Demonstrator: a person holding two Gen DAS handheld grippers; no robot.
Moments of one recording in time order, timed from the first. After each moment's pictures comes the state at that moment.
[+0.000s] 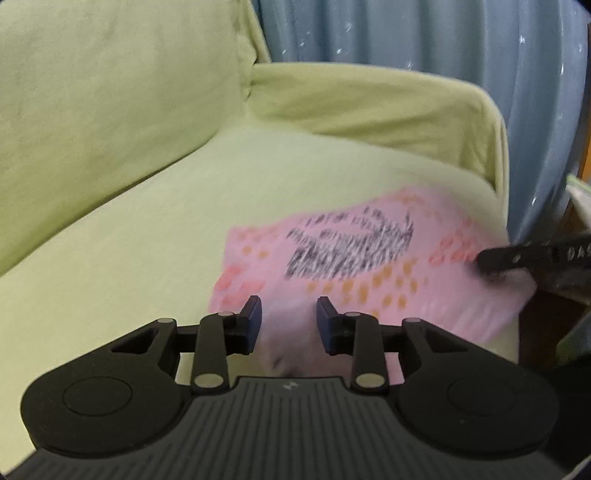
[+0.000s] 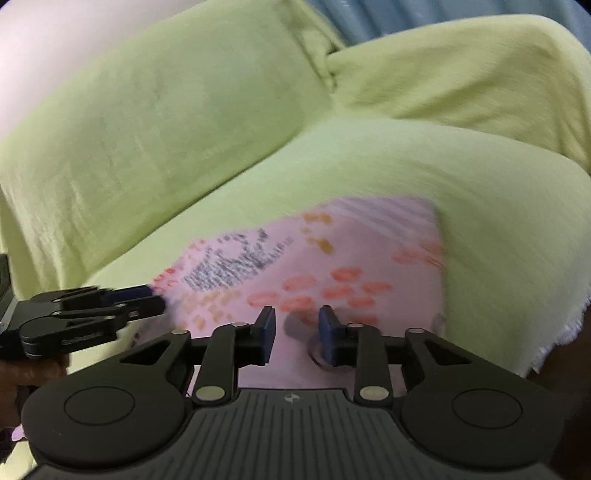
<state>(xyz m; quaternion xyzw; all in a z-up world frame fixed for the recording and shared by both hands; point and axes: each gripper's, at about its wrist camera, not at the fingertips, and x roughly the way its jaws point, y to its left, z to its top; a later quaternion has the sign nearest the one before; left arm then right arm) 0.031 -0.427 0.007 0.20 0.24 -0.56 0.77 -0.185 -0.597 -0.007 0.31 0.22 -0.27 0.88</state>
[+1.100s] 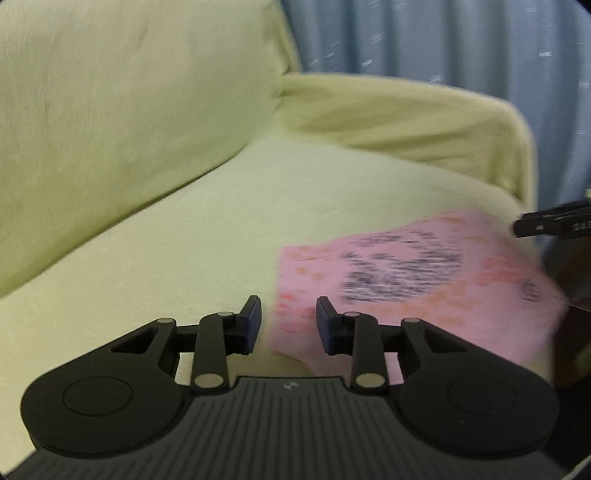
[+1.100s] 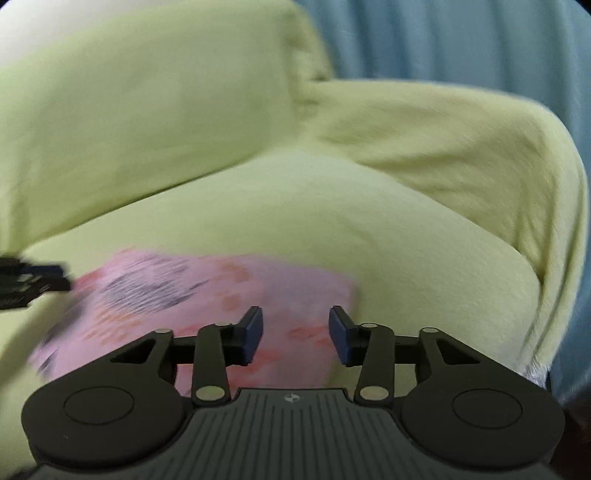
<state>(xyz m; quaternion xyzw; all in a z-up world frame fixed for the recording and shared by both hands) 0.045 -0.402 0.014 0.21 0.23 -0.55 0.78 -0.215 -0.618 0.013 0.16 0.27 -0.31 0.90</state>
